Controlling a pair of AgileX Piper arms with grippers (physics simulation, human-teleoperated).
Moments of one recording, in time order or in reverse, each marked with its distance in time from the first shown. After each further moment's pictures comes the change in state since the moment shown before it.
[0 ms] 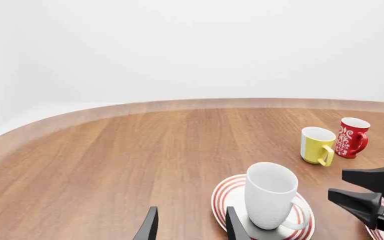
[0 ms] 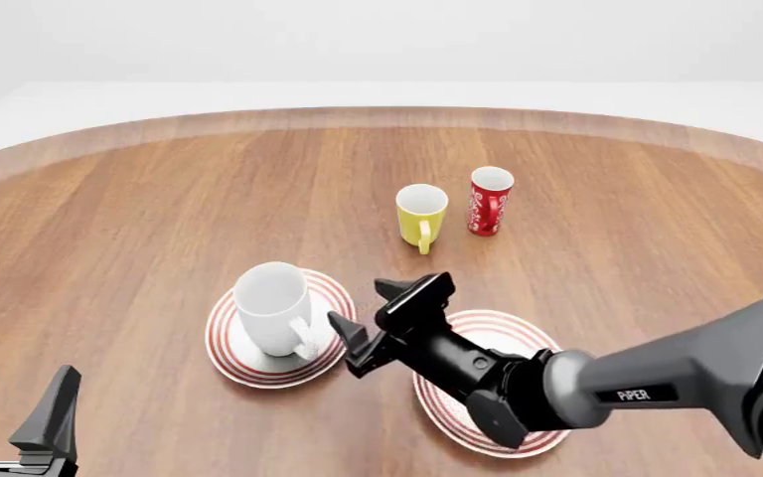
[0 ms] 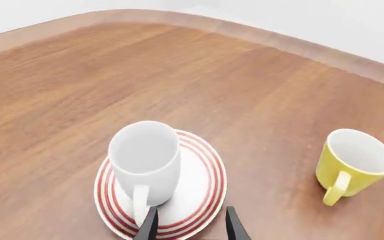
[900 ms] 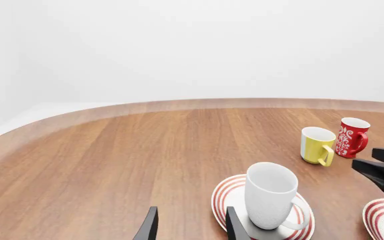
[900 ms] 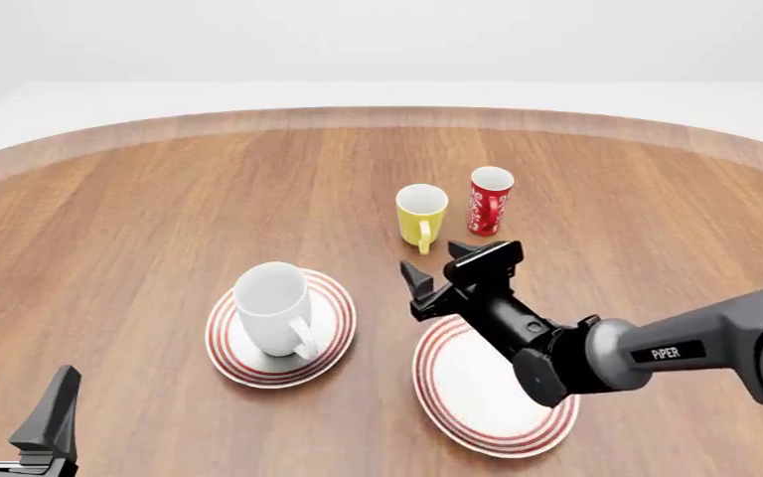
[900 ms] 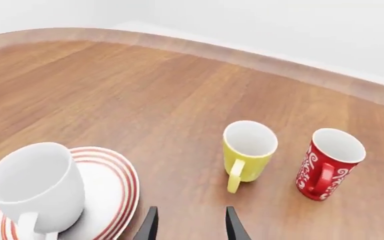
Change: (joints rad) left arm 0.000 0.000 0.000 0.000 0.000; right arm -0.245 0.002 0.010 -0.062 -0.012
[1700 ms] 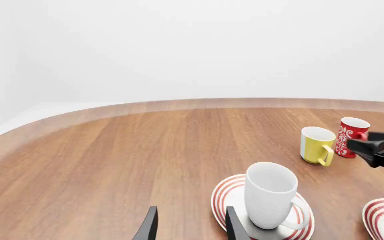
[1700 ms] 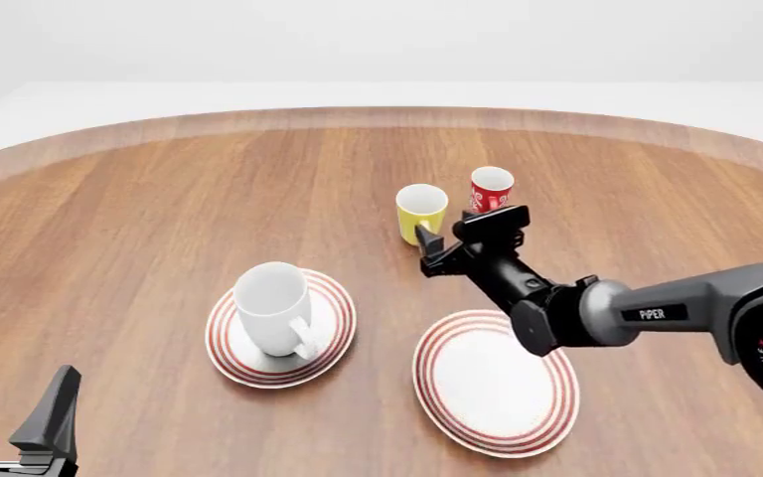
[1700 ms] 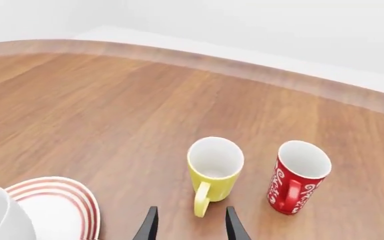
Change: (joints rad) left arm 0.000 0.000 0.000 0.000 0.000; right arm -0.093 0.063 -0.186 0.124 0.013
